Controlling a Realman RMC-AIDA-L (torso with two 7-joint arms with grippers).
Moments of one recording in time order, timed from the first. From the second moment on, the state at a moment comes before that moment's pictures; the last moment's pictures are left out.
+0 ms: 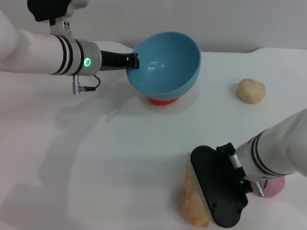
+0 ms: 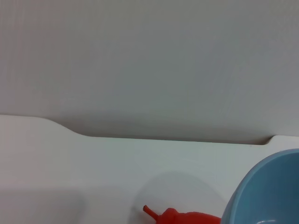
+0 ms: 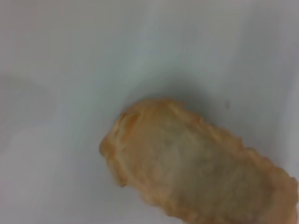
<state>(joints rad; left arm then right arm) -0.62 -2.06 1.43 0.88 2.20 0.75 -2.82 0.55 2.08 -2.21 -1.43 -2.81 -1.31 2.12</state>
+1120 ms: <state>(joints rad) -0.63 -2.06 1.43 0.88 2.20 0.74 -2.81 0.56 2.08 -2.29 -1.30 -2.81 -1.07 2.14</state>
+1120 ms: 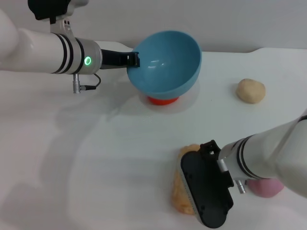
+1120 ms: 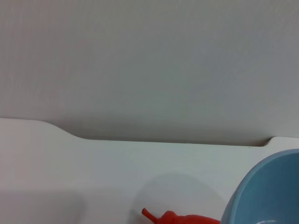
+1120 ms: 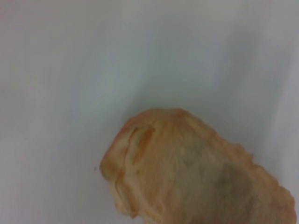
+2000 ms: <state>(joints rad) -0.63 -2.06 1.42 0.88 2.20 0.74 -2.81 0.53 2.07 -2.08 -1.35 -2.70 -1.08 2.25</state>
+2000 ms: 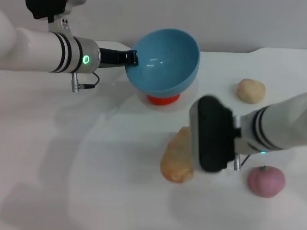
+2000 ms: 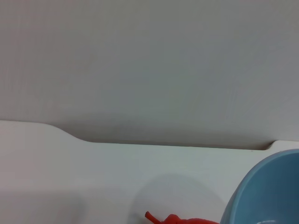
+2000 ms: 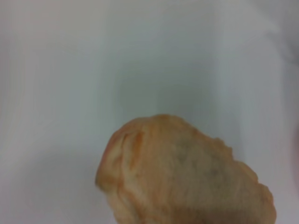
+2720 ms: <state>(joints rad) -0.63 -2.05 1.43 0.86 2.21 0.77 -2.80 0.40 2.07 -1.39 -1.48 -2.09 -1.47 2.17</state>
